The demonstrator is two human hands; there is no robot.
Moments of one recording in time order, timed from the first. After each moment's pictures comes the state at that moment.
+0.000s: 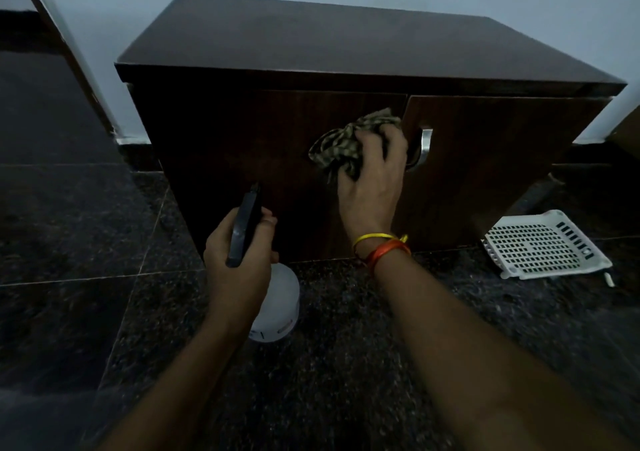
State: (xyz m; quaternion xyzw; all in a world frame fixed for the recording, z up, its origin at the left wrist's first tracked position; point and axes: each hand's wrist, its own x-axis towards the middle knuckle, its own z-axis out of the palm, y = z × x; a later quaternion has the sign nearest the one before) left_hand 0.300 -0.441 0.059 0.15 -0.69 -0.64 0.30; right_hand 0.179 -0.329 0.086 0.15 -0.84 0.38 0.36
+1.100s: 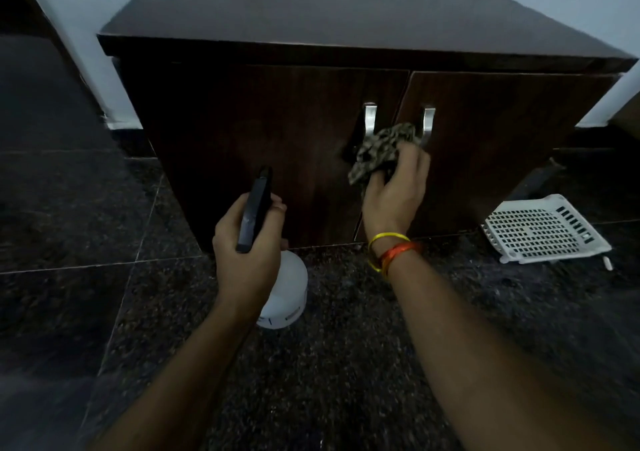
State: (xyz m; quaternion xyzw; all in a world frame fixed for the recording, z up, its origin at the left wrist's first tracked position) left_hand 0.300 -0.431 0.055 0.13 -0.69 -0.65 0.29; right_hand 0.180 -0.304 0.058 0.03 -0.81 0.48 0.34
